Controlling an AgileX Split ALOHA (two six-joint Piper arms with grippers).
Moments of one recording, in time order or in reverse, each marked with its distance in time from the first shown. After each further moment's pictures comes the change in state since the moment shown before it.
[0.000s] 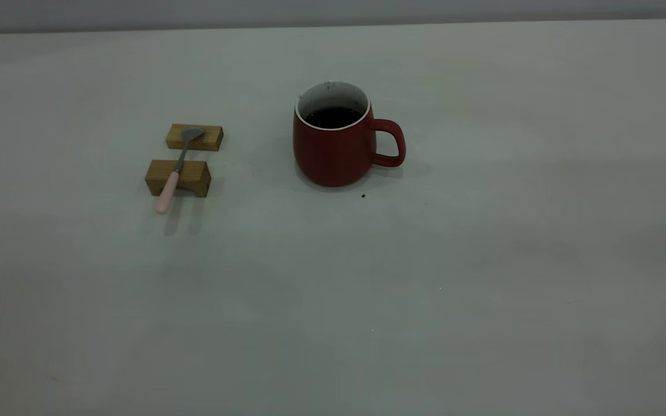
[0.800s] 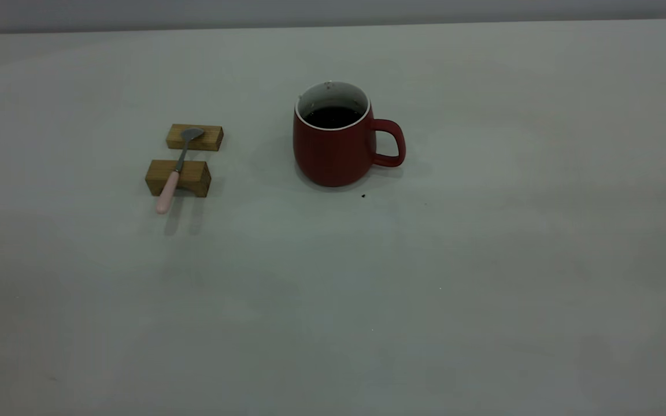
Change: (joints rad) left arm 0.000 0.000 0.000 0.000 0.000 0.000; right arm 0.000 -0.360 0.000 -0.040 0.012 0.052
